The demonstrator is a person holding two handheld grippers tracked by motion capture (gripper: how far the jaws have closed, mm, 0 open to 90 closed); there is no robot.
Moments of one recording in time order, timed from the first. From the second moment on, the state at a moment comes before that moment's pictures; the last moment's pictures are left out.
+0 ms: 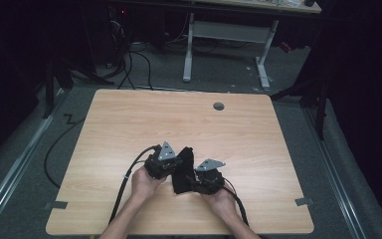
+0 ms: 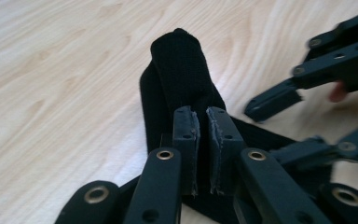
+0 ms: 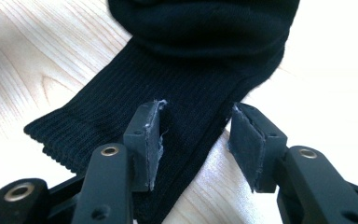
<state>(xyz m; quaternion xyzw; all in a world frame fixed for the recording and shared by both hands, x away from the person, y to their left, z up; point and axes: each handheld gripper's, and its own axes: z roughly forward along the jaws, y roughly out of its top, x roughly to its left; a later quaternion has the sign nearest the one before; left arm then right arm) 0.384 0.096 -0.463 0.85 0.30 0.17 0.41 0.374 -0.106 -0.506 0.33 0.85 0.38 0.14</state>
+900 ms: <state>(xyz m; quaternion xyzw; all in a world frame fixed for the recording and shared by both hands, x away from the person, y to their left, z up) 0.374 0.095 -0.493 0.85 0.31 0.14 0.40 0.367 -0.117 -0.498 0.32 0.85 0.40 0.11</state>
